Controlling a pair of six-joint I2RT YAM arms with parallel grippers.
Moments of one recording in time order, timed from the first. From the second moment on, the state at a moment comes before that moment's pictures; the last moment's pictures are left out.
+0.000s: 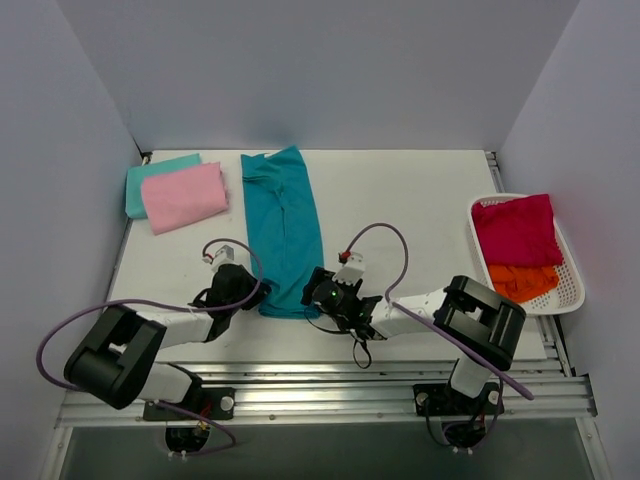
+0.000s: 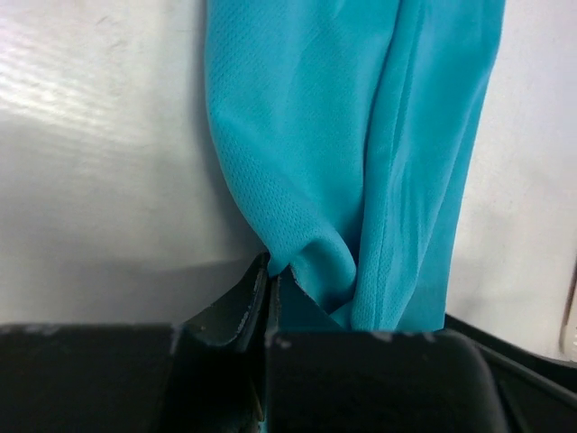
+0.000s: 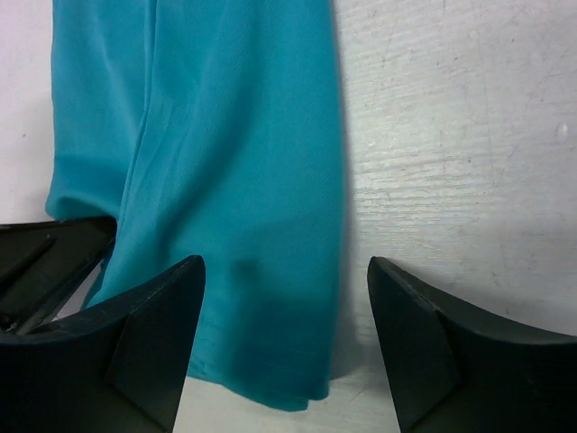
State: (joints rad) left arm -0.48 1.37 0.32 0.41 -0.11 -0.99; right arm 1.04 1.67 0.67 0.29 0.59 1.05
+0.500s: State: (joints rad) left arm -0.48 1.45 0.33 0.53 -0.07 -0.99; right arm 1.06 1.70 0.66 0.28 0.57 1.05
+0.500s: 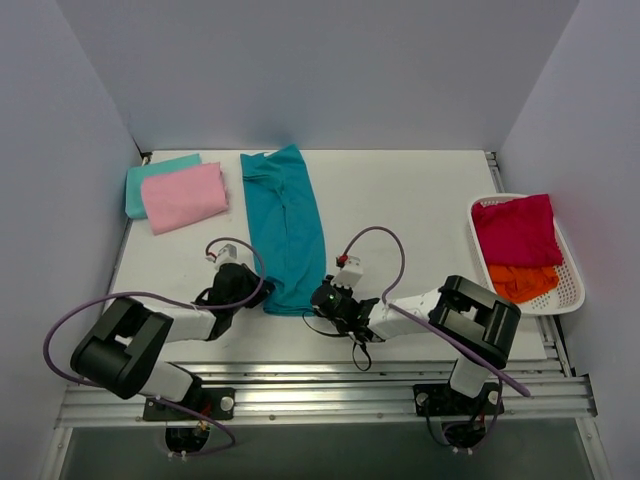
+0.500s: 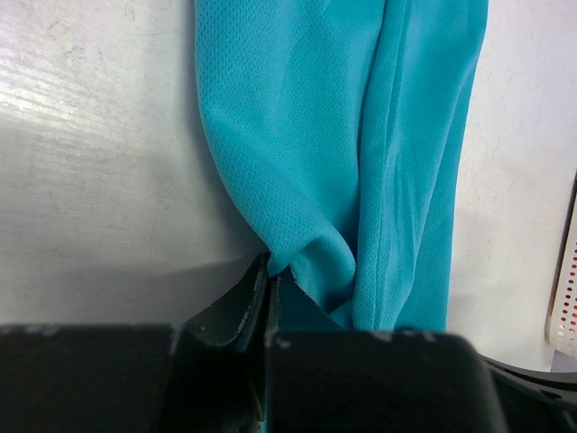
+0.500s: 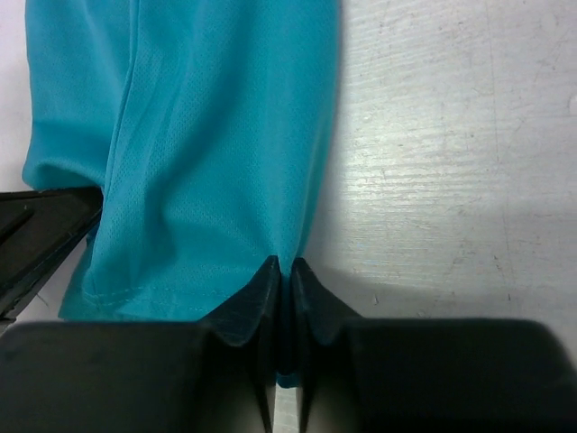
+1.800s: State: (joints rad) left arm -0.53 0.51 0.22 -0.29 -0.16 -1.01; right arm 1.18 1.50 0.53 0.13 0.73 1.19
